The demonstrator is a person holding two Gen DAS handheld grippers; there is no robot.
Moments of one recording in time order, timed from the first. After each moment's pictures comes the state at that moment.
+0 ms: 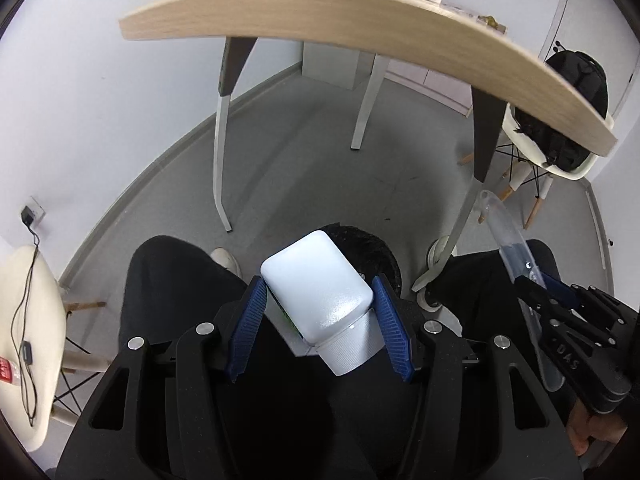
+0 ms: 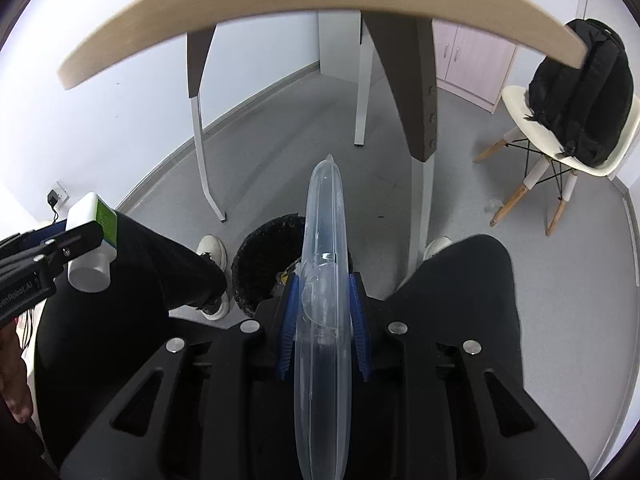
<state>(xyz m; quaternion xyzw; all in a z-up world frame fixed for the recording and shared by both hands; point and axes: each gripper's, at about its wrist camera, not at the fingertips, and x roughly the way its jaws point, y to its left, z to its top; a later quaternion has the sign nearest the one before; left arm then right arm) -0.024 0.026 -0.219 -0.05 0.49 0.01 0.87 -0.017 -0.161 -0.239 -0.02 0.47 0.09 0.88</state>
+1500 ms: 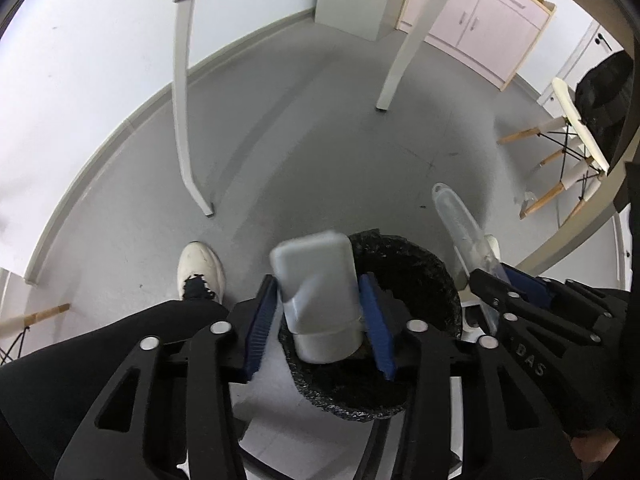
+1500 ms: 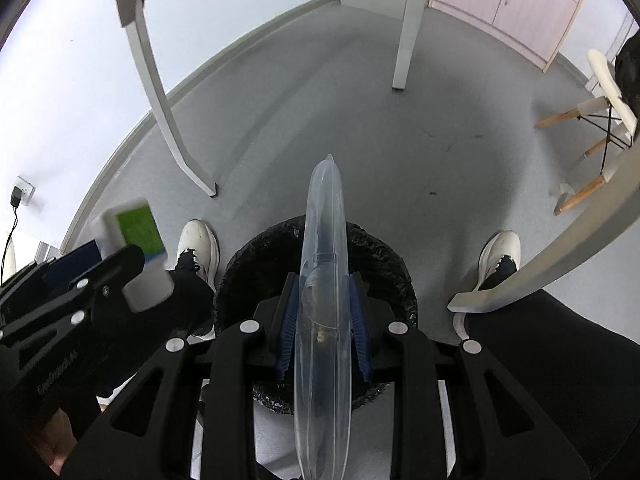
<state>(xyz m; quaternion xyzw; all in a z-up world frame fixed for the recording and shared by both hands) 0.147 0.057 -0.390 -0.07 0.55 0.01 0.83 0.194 -0.064 -0.414 -0.02 0.58 0.11 0.81</state>
